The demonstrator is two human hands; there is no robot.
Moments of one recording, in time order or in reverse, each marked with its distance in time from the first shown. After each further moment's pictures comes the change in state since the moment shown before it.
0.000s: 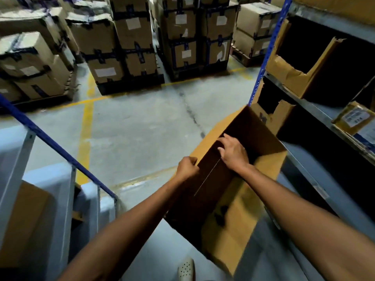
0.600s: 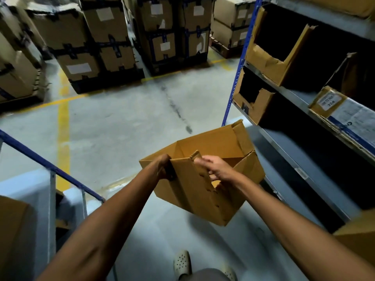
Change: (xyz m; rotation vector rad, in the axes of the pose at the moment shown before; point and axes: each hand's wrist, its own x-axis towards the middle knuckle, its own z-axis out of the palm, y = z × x) left_hand 0.025 -0.018 -0.030 -0.502 -0.155 -0.542; right_hand -0.073 -0.019 -0.004 0.938 -0.608 0.308
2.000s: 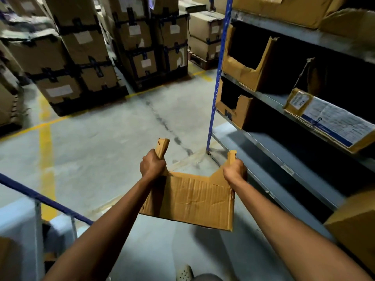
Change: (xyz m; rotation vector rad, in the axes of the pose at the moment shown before) left_hand -0.039 0.021 0.005 0.728 0.474 0.697; right_hand -0.002 0.033 -0.040 -0.156 1.056 0.401
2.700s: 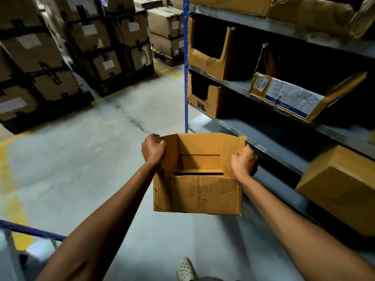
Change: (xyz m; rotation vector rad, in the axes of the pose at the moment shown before) left_hand -0.013 0.055 0.011 -0.342 -0.016 0.171; right_hand -0.046 0.044 -0.062 0.129 0.446 -0.111
